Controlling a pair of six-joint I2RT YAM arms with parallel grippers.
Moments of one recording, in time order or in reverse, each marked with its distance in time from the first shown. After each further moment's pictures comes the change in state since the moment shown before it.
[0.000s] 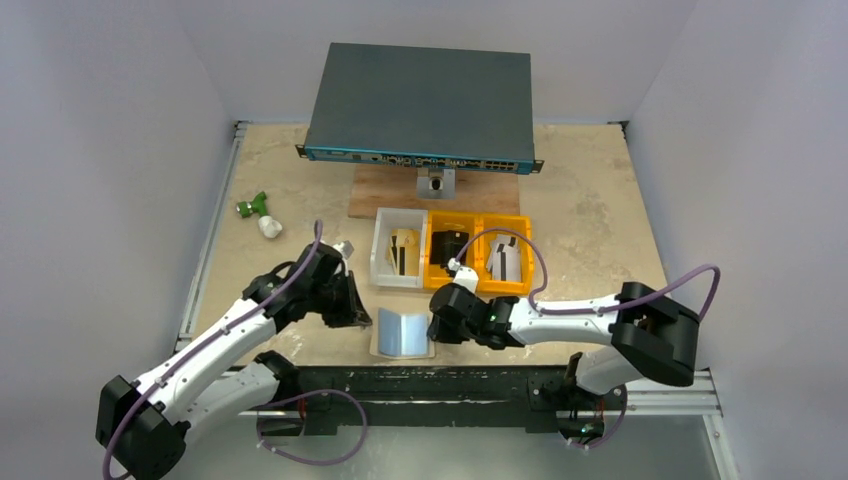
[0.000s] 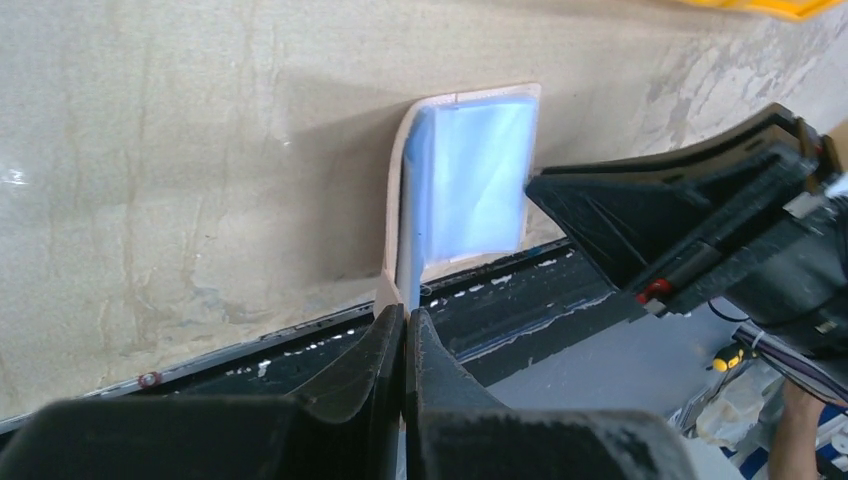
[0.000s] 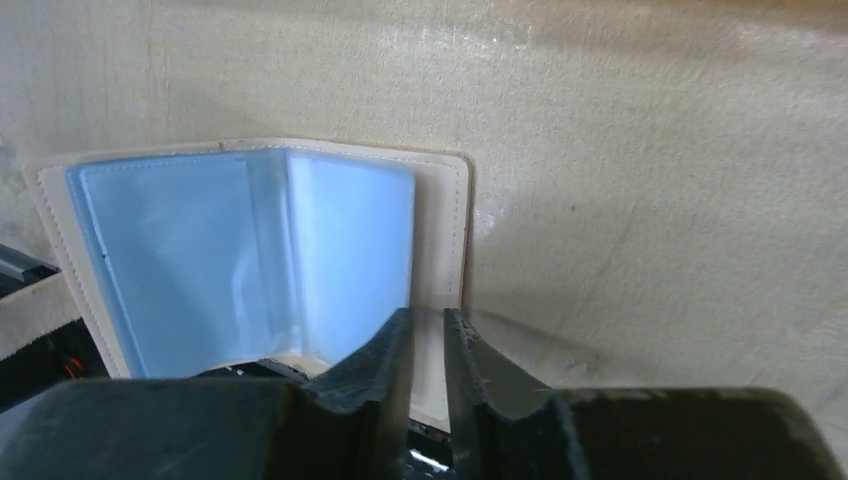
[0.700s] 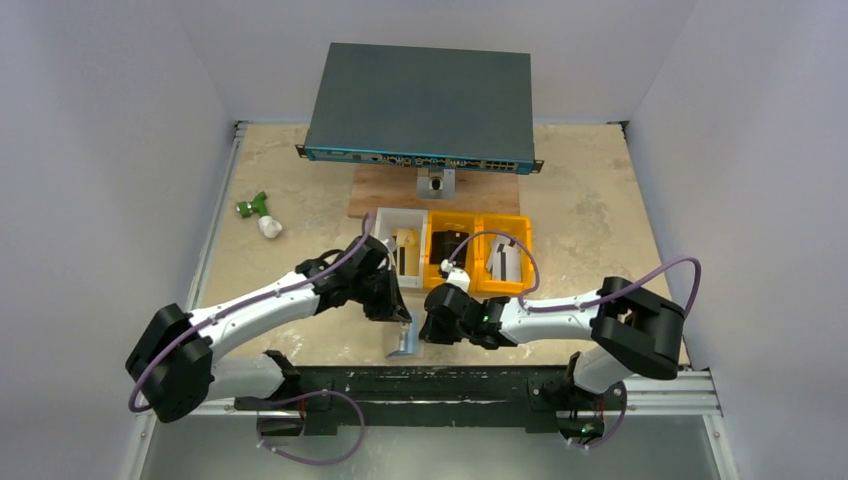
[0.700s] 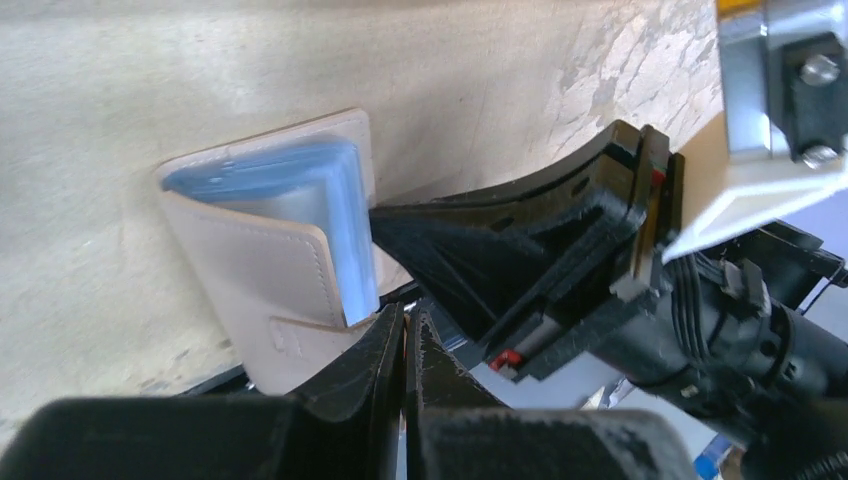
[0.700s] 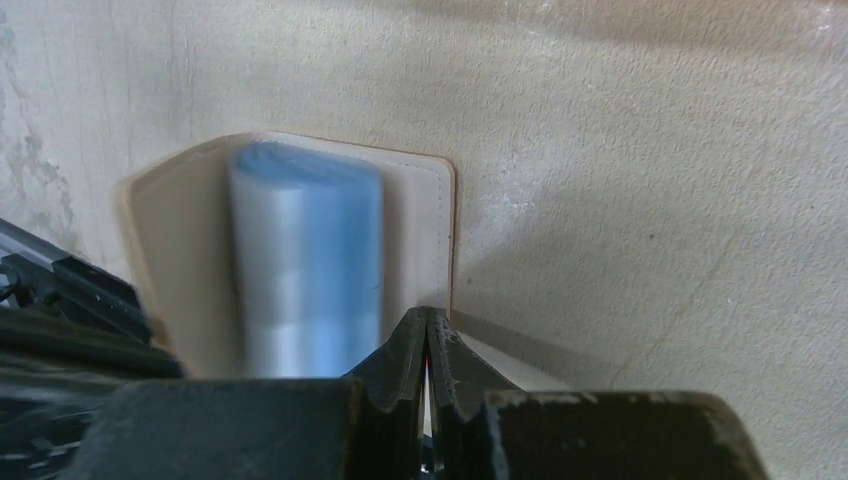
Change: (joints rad) left arm -0.188 0.311 0.088 0.257 0.048 -0.137; right arm -0.002 0.102 0.001 0.137 -0.062 0.015
